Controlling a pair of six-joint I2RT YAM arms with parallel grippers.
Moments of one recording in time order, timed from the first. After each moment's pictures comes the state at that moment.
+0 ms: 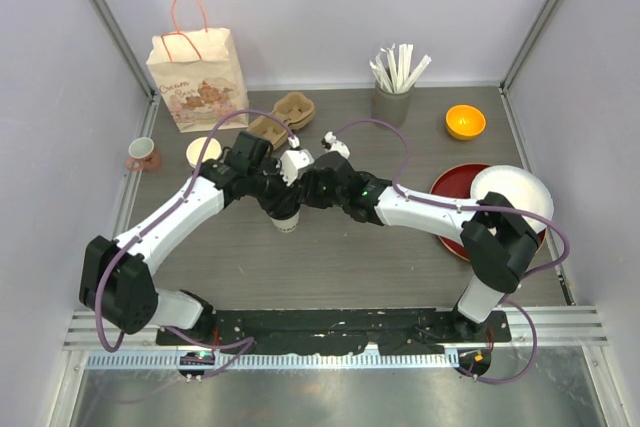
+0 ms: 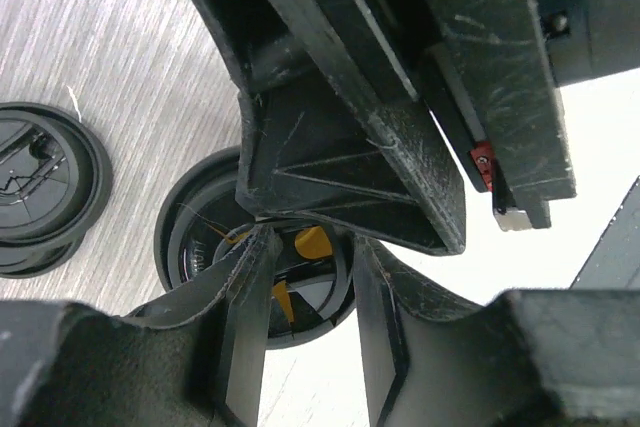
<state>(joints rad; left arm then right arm) -0.51 1.38 1.08 -0.64 0.42 0.42 0.89 1.68 1.11 -0.02 0.11 0.92</state>
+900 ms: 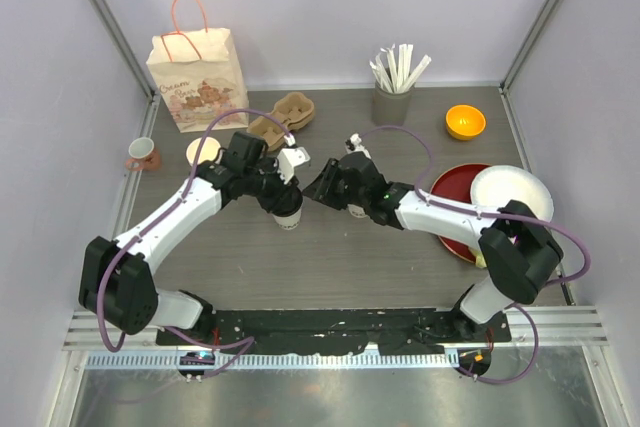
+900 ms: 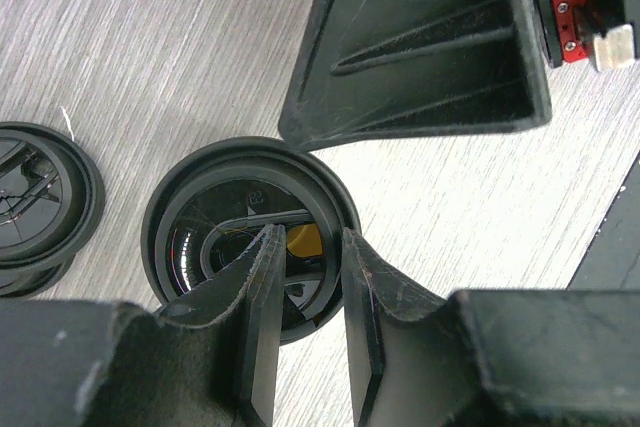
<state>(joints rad) -0.47 1.37 1.04 -0.58 0.49 0.41 0.81 1.57 0.98 0.04 0.03 1.02</state>
